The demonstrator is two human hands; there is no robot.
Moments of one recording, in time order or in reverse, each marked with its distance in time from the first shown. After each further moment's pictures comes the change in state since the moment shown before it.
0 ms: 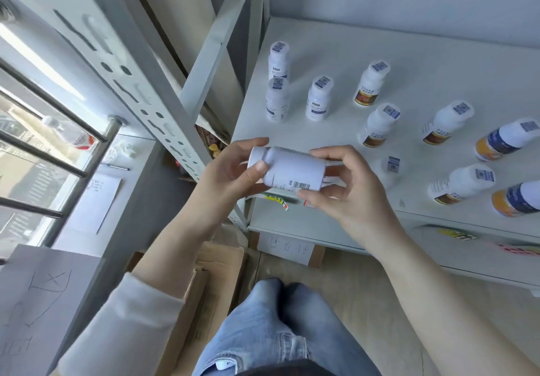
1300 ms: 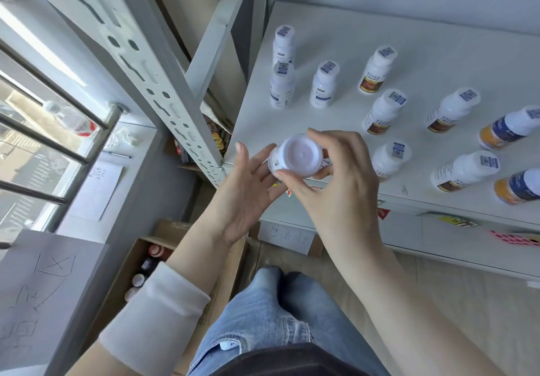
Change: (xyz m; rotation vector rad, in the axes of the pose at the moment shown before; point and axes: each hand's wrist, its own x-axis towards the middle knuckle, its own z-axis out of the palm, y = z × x) left_hand -0.004 -0.034 0.017 -0.589 0.002 -0.245; right_hand -0.015 -0.018 0.043 -0.510 0.406 -0.326
